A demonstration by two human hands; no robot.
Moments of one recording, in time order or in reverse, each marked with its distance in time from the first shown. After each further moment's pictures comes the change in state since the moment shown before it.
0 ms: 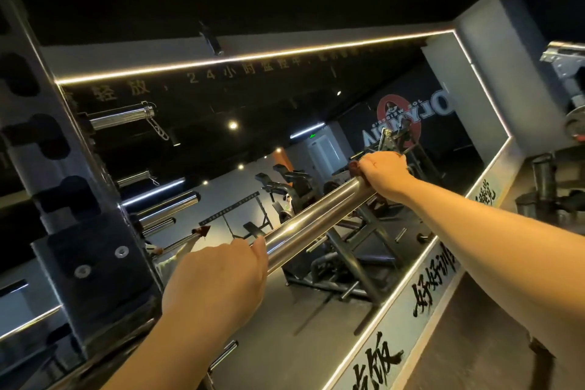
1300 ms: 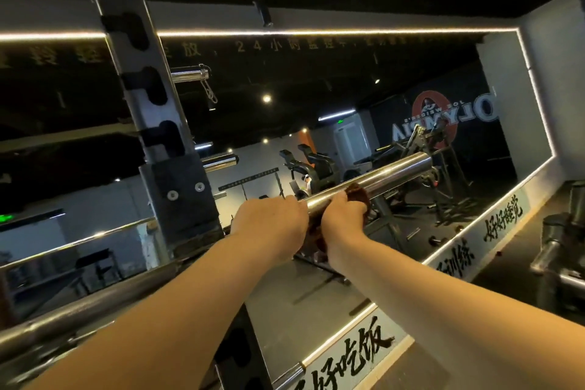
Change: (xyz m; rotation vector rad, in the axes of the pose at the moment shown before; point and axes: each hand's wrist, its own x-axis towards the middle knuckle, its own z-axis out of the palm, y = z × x) left_hand -0.008 -0.006 0.003 -0.272 0.120 -0.077; right_hand -0.167 -0.184 0.054 1.287 -0.023 0.735
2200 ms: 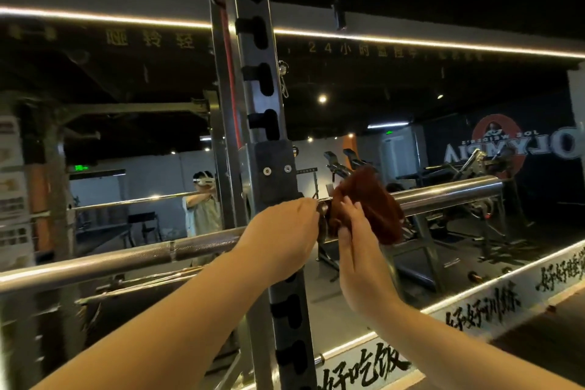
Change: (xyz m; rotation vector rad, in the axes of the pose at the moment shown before) left_hand -0.108 -0.058 -0.007 -0.416 0.091 -0.138; right_hand -0.097 0.063 -0.015 -0.557 -0.575 -0.852
